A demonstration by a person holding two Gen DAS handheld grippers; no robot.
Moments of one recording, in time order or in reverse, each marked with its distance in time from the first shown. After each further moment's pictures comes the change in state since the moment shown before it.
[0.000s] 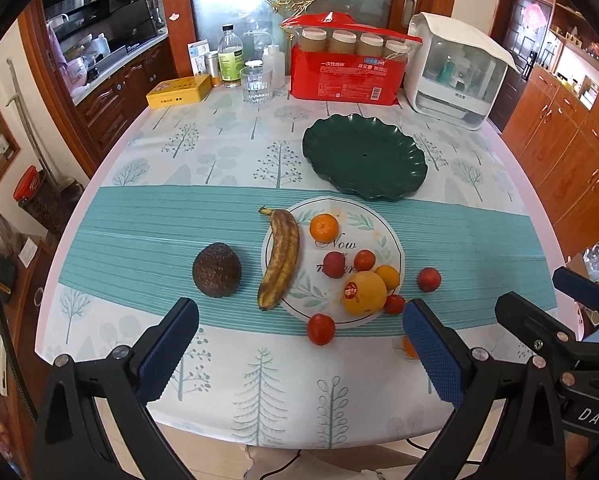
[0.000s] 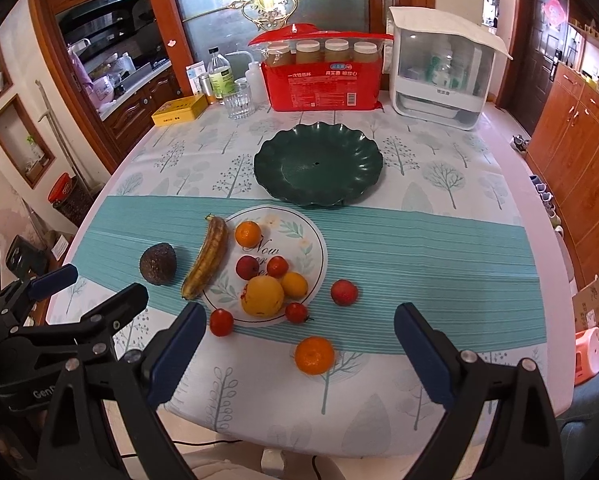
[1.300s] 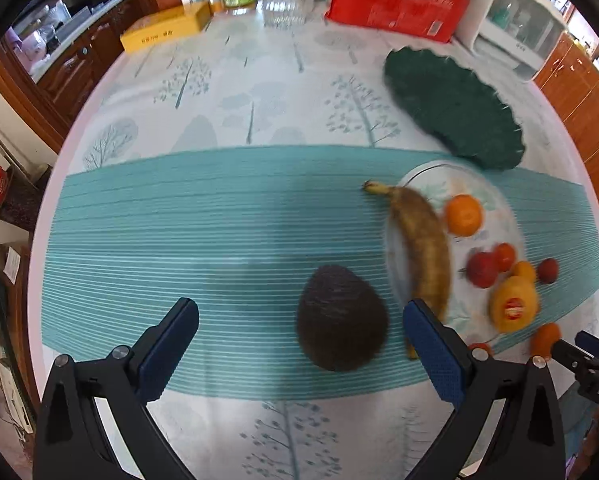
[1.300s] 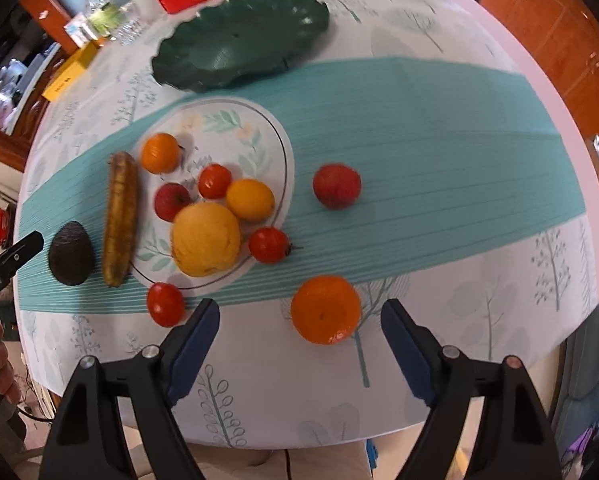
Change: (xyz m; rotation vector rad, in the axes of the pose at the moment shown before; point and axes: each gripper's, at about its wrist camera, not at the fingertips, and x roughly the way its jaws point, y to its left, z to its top) left arm 0.171 0.139 0.054 0.086 0.254 -0.050; right arm 0.137 -0.002 -0.037 0.345 0.380 -0.146
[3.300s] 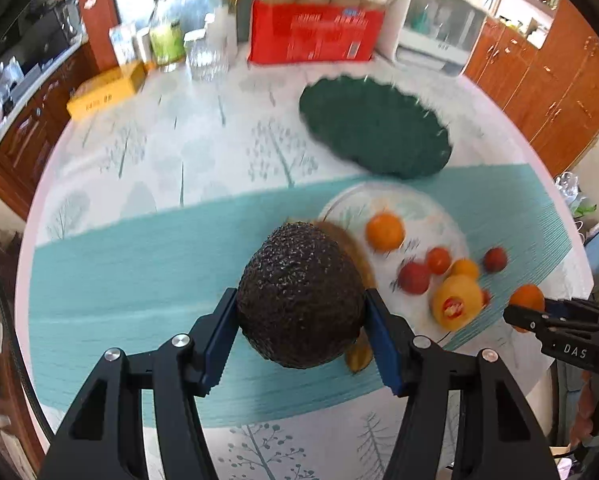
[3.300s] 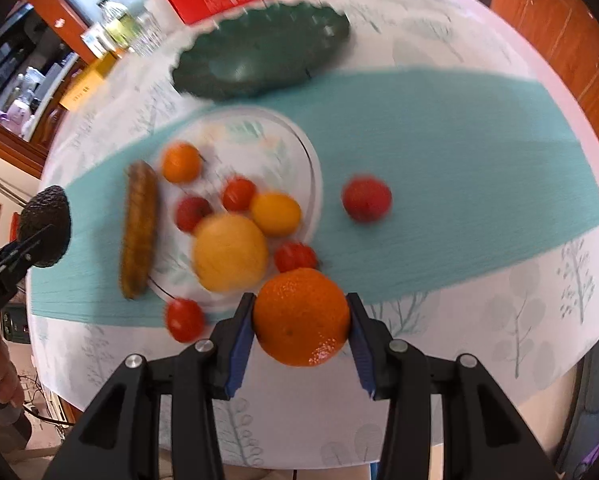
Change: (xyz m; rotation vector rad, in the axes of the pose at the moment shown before) left arm -0.046 -0.049 0.008 0.196 -0.157 -0.127; right arm -0.024 0.008 0.010 -0.042 -0.097 0.094
